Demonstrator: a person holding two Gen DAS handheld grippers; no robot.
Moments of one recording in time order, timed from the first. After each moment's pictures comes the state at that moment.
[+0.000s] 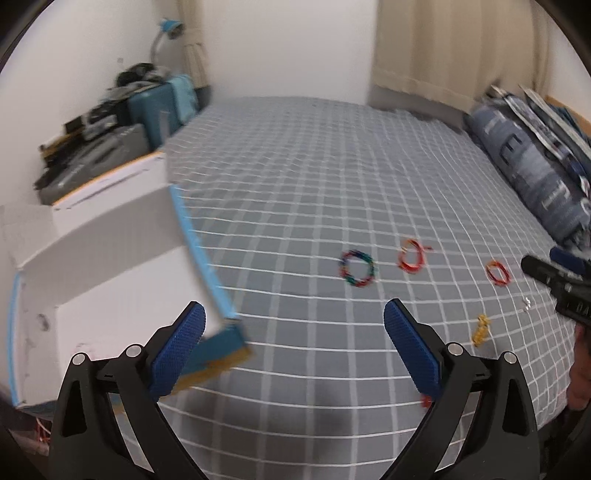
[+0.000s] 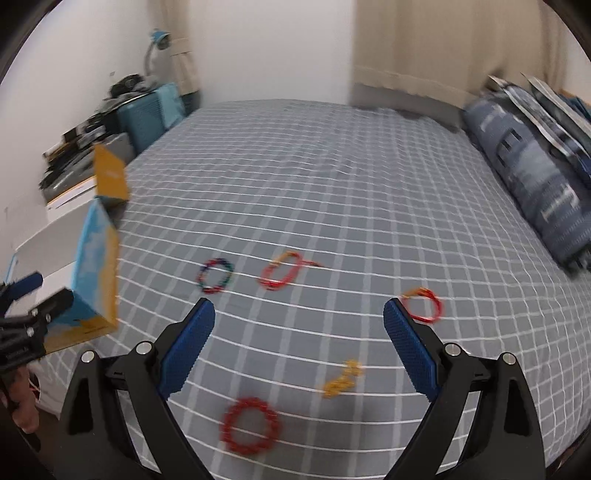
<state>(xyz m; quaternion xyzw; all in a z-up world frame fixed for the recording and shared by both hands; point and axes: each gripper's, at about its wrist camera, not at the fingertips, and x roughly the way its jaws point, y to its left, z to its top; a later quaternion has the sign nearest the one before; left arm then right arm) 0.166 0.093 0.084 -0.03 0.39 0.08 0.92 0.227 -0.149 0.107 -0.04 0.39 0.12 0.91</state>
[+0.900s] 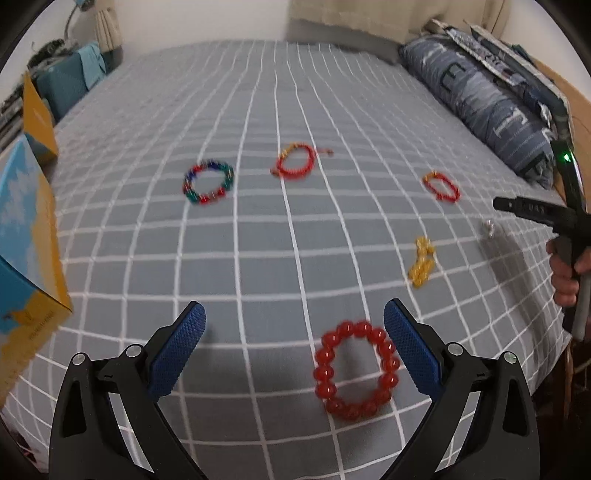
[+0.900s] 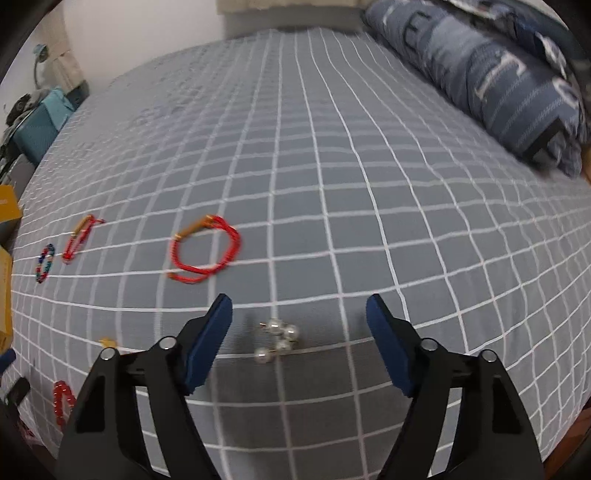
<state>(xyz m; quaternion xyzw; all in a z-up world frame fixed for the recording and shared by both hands) 0.199 -0.025 -0.032 -0.03 0.48 -0.05 0.88 0.310 -0.360 -0.023 0.03 0.50 0.00 0.86</state>
